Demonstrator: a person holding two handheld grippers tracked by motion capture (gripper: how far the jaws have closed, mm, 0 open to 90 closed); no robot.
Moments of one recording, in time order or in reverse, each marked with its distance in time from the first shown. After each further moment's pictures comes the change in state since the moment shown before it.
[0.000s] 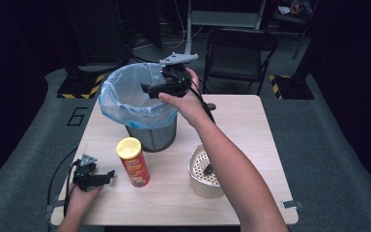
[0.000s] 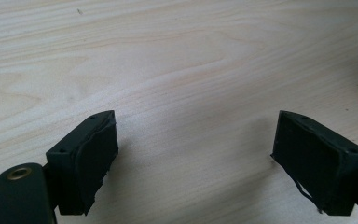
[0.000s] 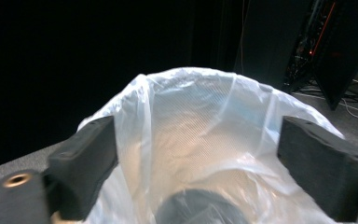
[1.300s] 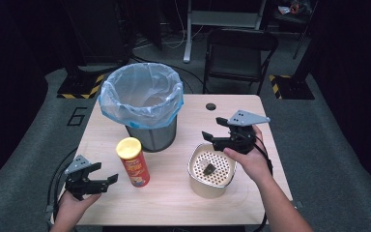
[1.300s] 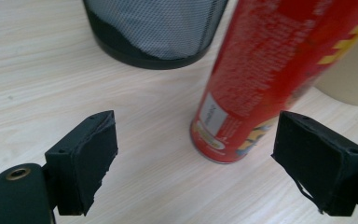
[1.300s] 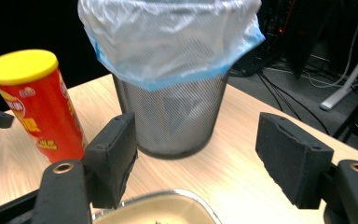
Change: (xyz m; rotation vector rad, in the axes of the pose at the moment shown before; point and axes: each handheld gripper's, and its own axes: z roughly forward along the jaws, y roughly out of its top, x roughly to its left) left arm -0.044 0.026 -0.080 -0.139 -0.254 0.073; right arm -0.015 -0.143 -0.152 0.035 -0.085 -0.016
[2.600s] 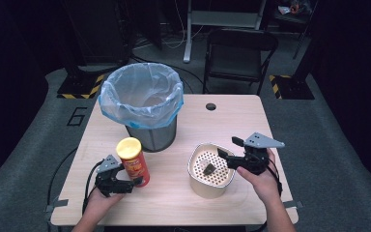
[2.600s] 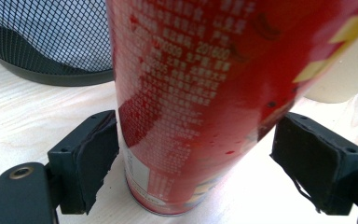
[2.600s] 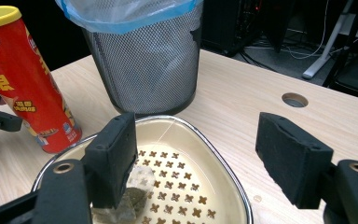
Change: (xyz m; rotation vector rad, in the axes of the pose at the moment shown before) left arm -0.027 -0.001 0.065 0.002 -0.135 0.085; right arm -0.006 -0.067 -0.025 0.015 -0.084 0.107
